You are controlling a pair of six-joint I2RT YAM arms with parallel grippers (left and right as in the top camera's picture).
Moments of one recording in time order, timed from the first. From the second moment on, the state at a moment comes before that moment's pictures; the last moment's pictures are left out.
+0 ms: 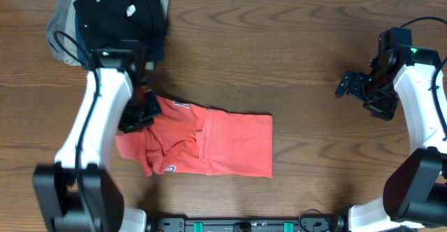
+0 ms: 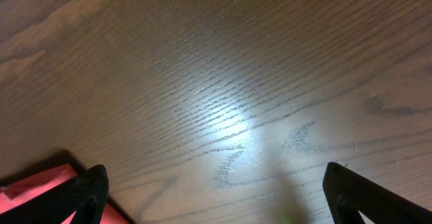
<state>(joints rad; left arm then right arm) -0.08 1.63 1.34 -1.43 -0.02 -0.51 -0.16 1.70 1.38 -1.19 -0.06 0.38</state>
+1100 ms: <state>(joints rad) -0.83 1.82 1.34 -1.04 0.07 -0.83 -0.16 1.70 1.38 -1.19 -0.06 0.38</state>
